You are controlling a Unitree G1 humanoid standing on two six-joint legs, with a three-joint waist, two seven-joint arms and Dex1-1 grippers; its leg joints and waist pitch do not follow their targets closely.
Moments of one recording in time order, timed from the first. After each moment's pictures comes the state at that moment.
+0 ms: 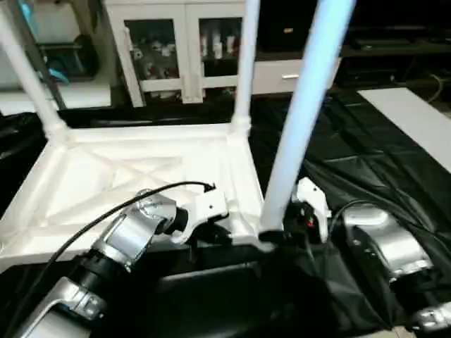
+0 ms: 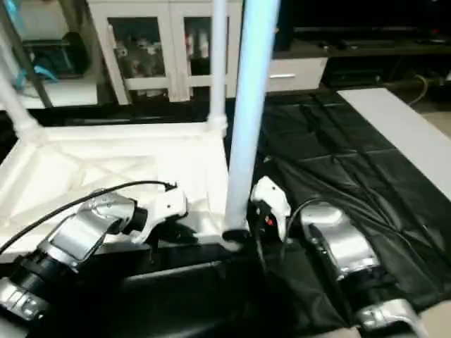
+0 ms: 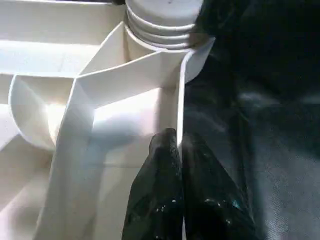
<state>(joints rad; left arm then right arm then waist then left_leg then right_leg) -0.52 0.36 -0.42 0.31 0.06 0.43 -1.11 -0.41 -0.39 0.20 0.42 0.20 0.26 1.02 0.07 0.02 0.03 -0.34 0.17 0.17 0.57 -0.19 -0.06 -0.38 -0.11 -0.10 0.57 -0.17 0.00</state>
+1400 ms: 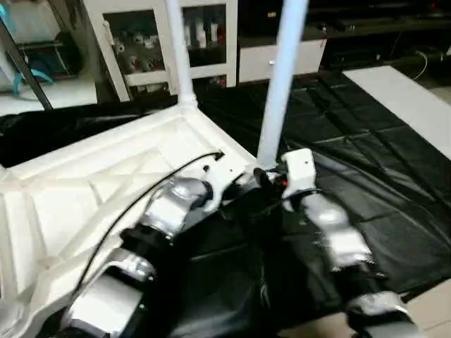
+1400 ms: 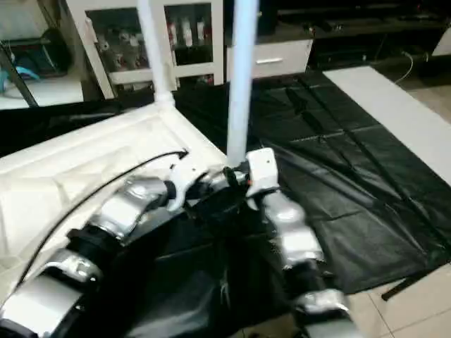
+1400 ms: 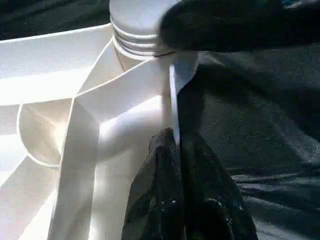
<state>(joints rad) -0.71 0.16 -0.31 0.65 0.11 0.34 -0.71 -0.47 -0.16 0.06 0.49 0.10 0.17 0.35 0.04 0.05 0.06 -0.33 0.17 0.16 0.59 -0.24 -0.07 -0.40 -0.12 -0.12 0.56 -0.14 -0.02</state>
